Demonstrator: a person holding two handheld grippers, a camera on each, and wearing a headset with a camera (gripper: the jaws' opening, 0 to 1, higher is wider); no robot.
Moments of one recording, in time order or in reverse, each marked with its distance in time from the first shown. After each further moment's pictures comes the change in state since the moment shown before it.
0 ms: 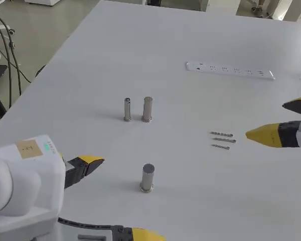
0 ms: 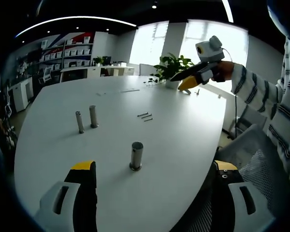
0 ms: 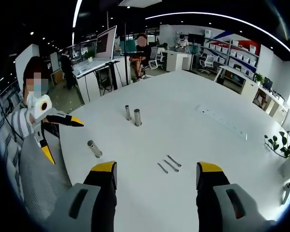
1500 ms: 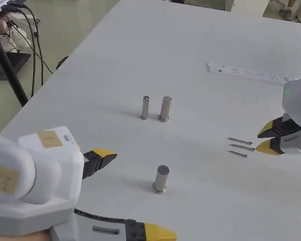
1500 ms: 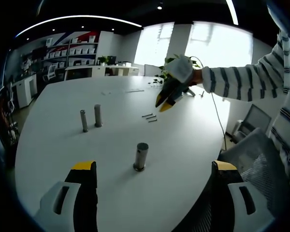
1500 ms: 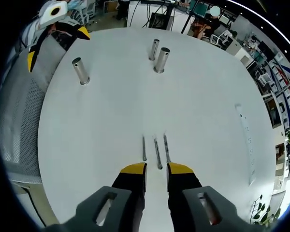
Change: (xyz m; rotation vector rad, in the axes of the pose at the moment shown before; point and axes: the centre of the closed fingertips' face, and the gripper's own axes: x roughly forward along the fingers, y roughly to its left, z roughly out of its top) left arm 0.002 0.006 0.001 -0.030 -0.005 0.030; right arm 0.104 -0.036 -0.060 -0.597 0.371 0.220
